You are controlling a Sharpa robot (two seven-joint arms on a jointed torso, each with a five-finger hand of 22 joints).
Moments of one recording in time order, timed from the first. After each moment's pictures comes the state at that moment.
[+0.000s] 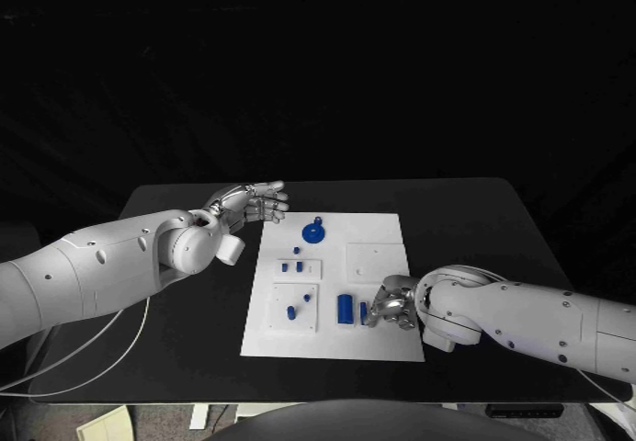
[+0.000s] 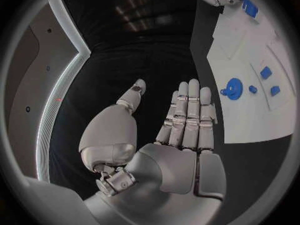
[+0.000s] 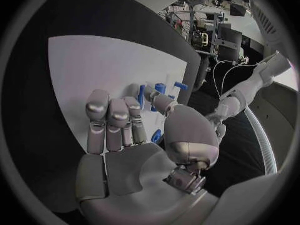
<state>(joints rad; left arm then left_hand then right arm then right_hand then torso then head) 1.16 -0.73 -0.14 1.20 -0.03 -0.06 0.25 0.86 -0.12 0.40 -0.22 0.05 0.83 0.18 0.30 0.46 1.21 0.12 0.07 0.15 0.98 0.10 0.45 0.53 0.07 0.73 0.00 0.51 1.31 1.03 -0.72 -0.19 1.47 -0.99 -0.06 -0.47 0.85 -0.10 0.70 -0.18 0.05 1.08 0.07 0.28 0.55 1.21 -0.04 1.11 1.18 1.31 -0.13 1.26 0.96 0.20 1.30 -0.07 1.05 1.31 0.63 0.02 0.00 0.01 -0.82</state>
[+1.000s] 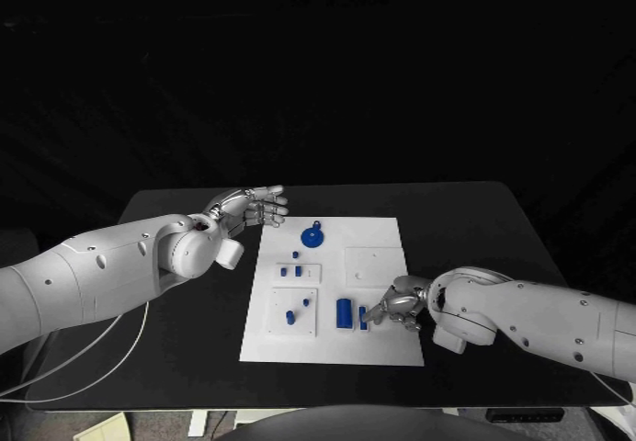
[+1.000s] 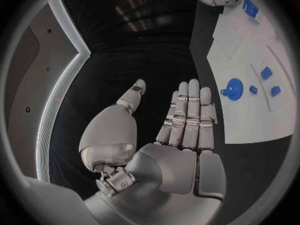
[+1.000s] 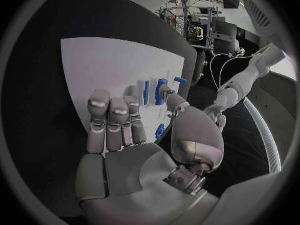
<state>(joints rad) 1.16 -0.72 -0.14 1.19 -0.03 -0.06 0.25 0.86 -0.12 0.40 -0.22 0.05 0.82 0.18 0.30 0.46 1.21 0.12 0.07 0.15 0.98 0.10 0.45 0.53 0.06 0.73 0.00 0.51 1.31 1.04 -0.77 -0.19 1.45 -0.90 -0.05 -0.38 0.72 -0.22 0.54 -0.19 0.05 0.96 0.10 0.22 0.53 1.11 0.01 1.08 1.18 1.25 -0.10 1.23 0.96 0.21 1.23 -0.07 1.01 1.31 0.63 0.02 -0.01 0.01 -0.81</state>
